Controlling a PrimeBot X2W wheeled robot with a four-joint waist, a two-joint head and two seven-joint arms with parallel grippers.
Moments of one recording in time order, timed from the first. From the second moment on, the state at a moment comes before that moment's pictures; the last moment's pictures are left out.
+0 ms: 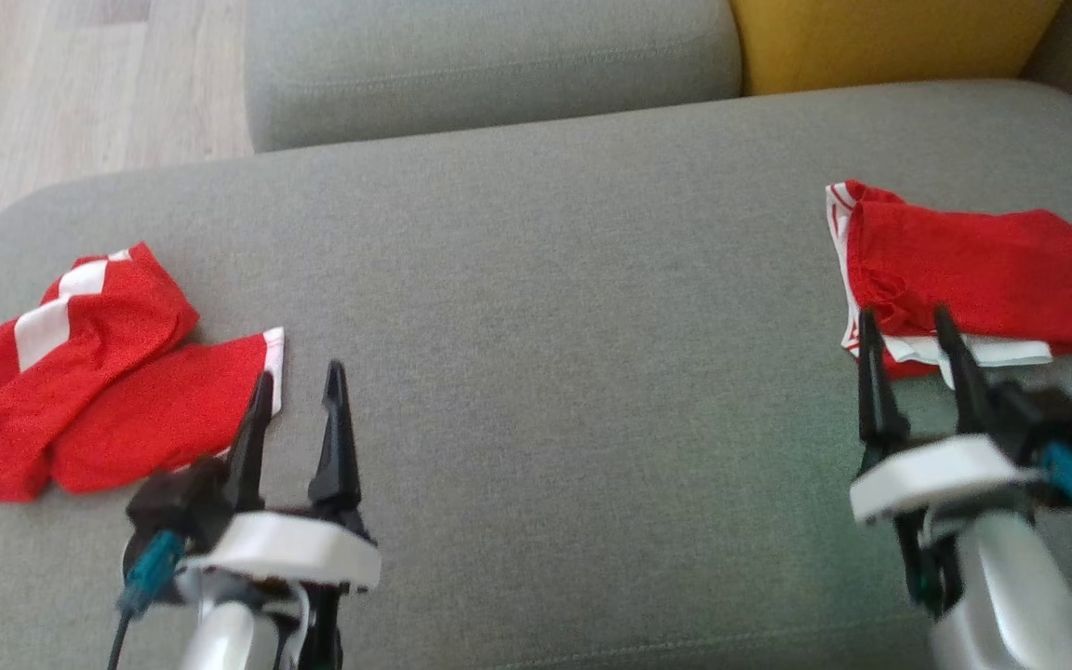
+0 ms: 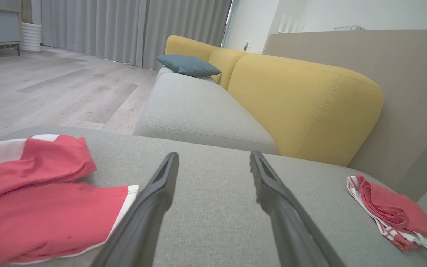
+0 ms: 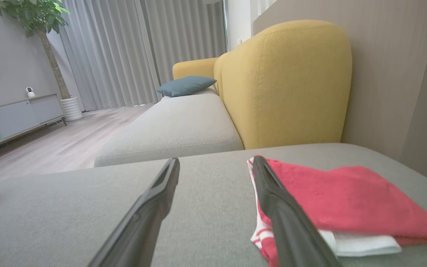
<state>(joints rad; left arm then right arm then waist) -0.05 0.04 -0.23 0.13 -0.34 0.09 -0.26 -0.25 -0.07 -0.01 0.45 0.12 0.12 -0.25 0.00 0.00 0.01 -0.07</state>
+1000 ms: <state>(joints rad) 0.06 0.05 -0.24 0.09 -0.33 0.09 -0.26 -0.02 -0.05 0.04 0.26 0.25 0.12 -0.25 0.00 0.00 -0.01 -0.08</state>
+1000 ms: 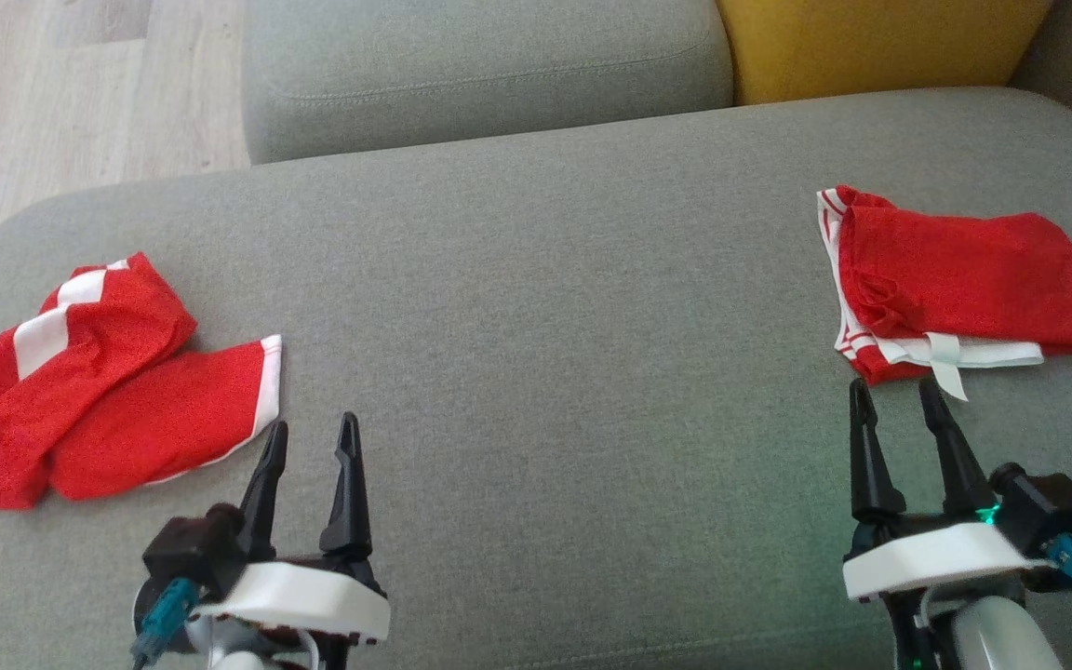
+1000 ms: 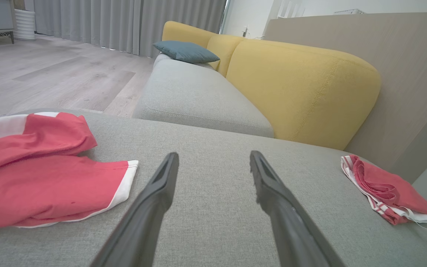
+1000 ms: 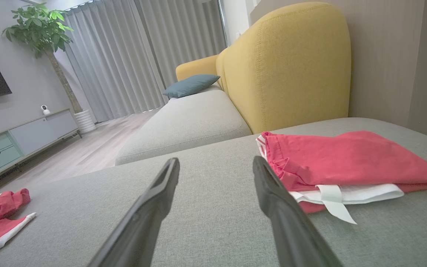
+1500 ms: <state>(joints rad) 0.06 0.05 -0.25 0.09 -0.33 0.10 -0.26 -0.01 -0.05 0.08 0.26 0.26 0.12 -0.25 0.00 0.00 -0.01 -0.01</state>
